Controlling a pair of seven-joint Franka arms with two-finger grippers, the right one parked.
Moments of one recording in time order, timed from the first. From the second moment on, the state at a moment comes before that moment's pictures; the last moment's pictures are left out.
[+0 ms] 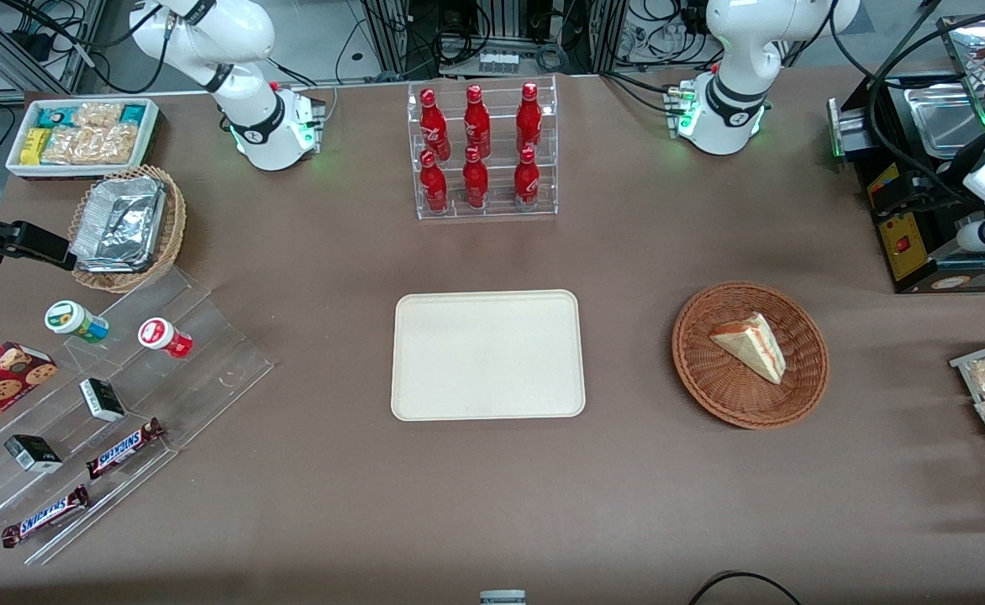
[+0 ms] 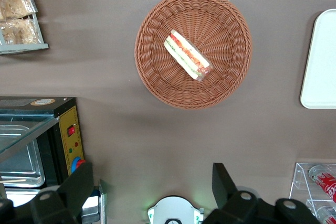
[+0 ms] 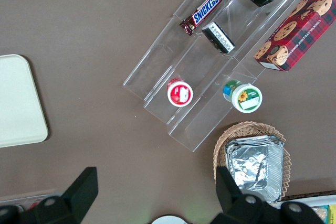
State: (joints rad) arm -0.01 -0.03 0.00 -1.59 0.05 1.42 -0.02
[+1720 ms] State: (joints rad) arm -0.09 0.10 -0.02 -2.24 0.05 2.33 -0.80
